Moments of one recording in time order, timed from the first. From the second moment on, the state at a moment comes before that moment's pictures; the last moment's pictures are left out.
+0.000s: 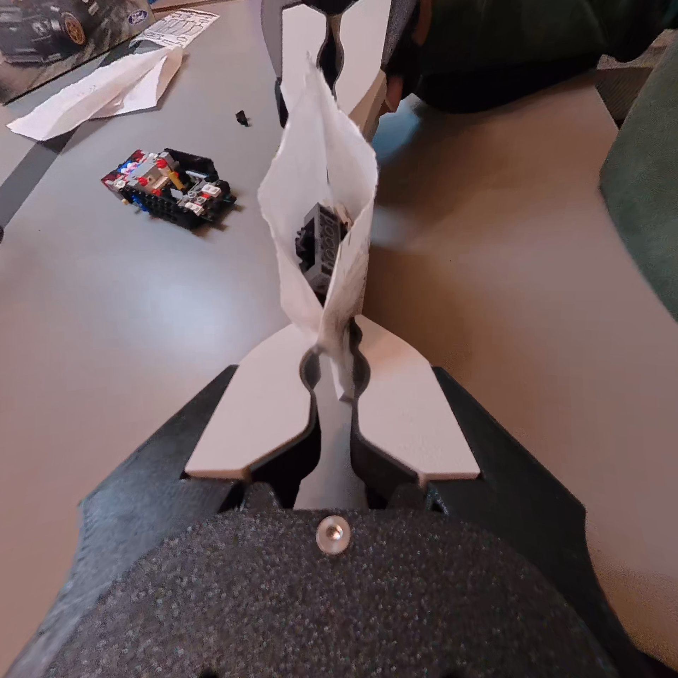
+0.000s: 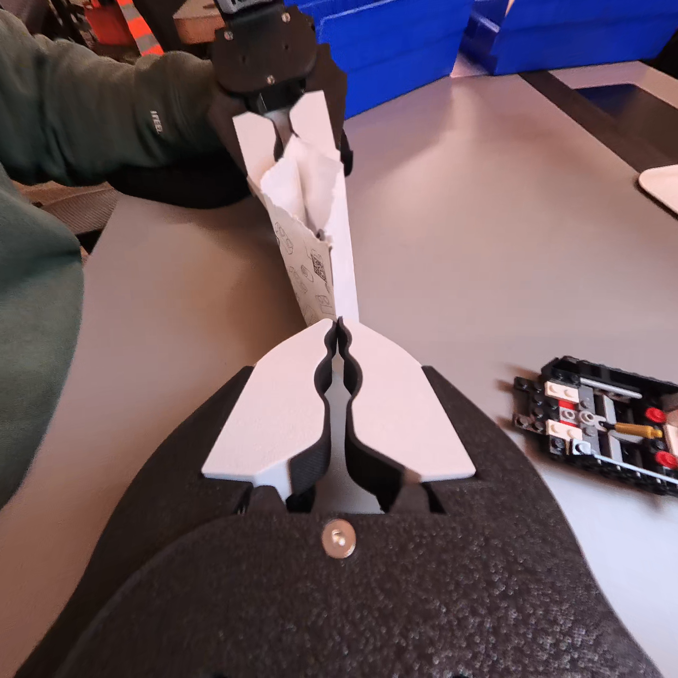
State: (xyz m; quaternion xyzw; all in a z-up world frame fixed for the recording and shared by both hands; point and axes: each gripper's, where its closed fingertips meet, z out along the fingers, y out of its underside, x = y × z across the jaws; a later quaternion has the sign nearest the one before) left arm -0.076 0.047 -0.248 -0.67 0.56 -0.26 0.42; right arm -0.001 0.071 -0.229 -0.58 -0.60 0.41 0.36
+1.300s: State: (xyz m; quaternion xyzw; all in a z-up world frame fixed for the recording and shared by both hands) left arm -0.044 0.036 -0.230 -0.63 0.57 -0.26 0.46; right arm -0.018 0.044 -0.226 -0.52 -0.66 0.37 0.40
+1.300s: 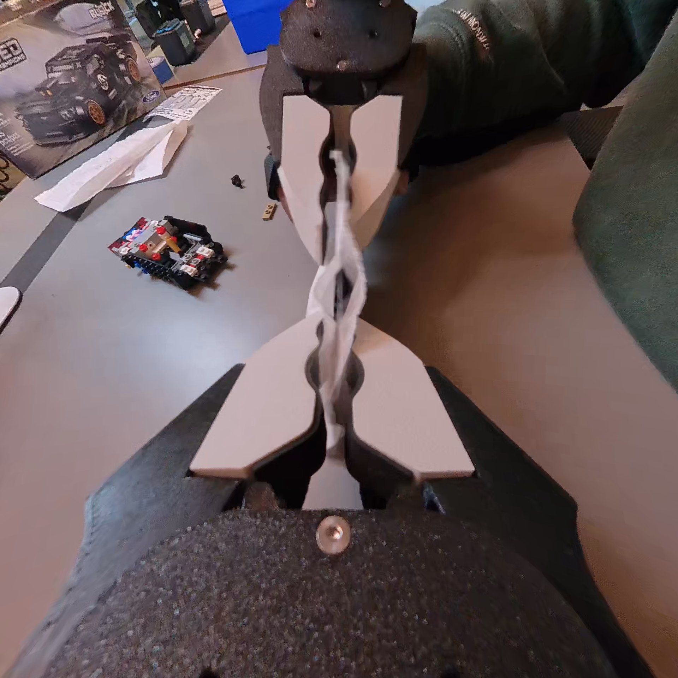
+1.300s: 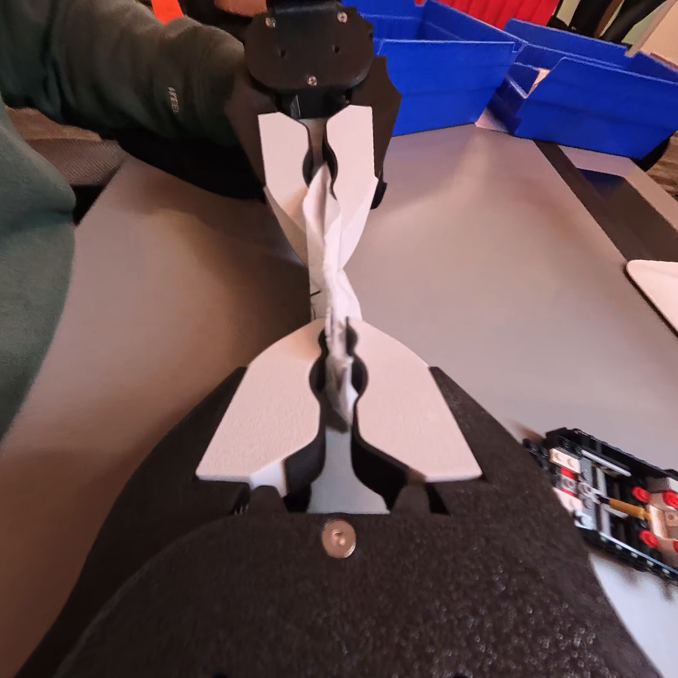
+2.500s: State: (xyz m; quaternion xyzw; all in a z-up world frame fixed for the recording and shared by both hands) left arm -0.060 0.037 -0.252 -0.65 0.59 -0.20 0.44; right arm -0.019 0.050 -0.255 -0.58 -0.68 0.29 0.35
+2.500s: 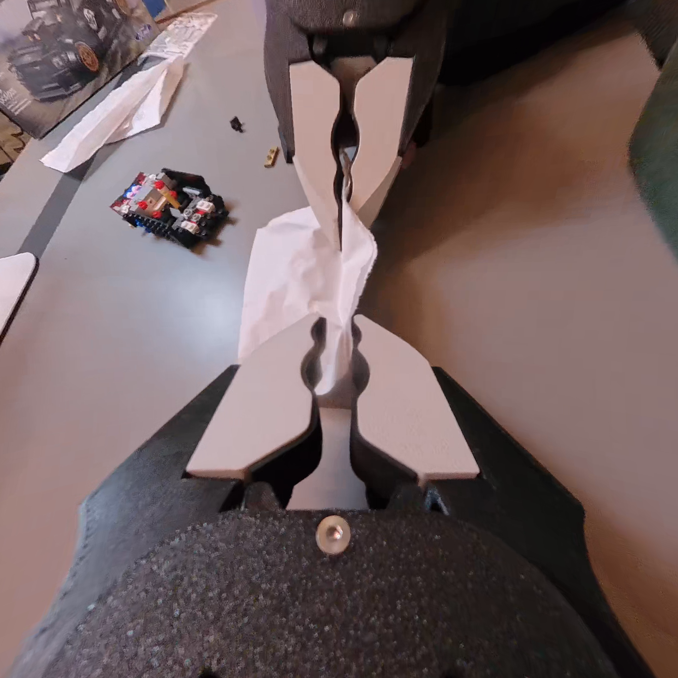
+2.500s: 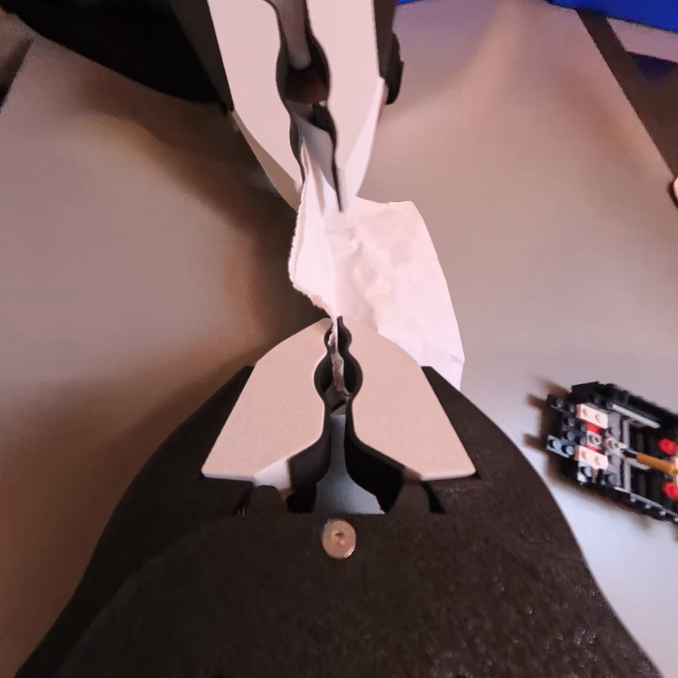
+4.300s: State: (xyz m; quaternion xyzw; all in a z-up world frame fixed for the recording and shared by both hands) left arm -0.068 0.033 -0.287 -0.84 0.40 -0.34 0.13; right arm 0.007 0.042 -0.269 -0.71 -0.56 0.41 0.12
